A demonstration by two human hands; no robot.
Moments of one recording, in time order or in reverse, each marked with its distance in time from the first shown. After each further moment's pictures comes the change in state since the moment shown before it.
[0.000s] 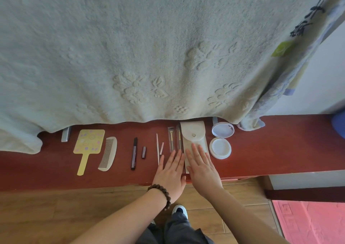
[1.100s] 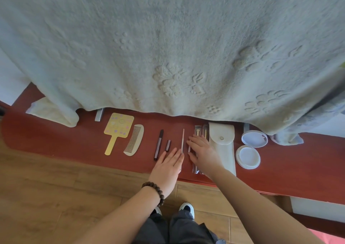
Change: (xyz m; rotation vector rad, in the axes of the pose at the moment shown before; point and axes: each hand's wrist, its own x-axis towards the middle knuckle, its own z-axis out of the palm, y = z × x) left_hand -0.031 -0.061 0.005 -0.049 0.116 -0.094; right_hand 0.080 -0.035 0.003 0.244 0.313 -0.372
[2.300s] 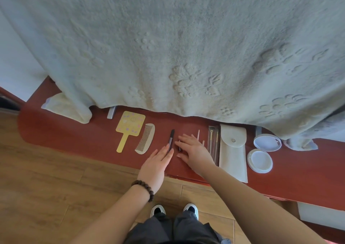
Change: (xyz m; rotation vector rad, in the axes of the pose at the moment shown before) left_hand -0.027 -0.053 -0.006 -0.166 0.122 -0.160; right_hand 0.027 -0.052 0.016 0.126 -0.148 -0.094
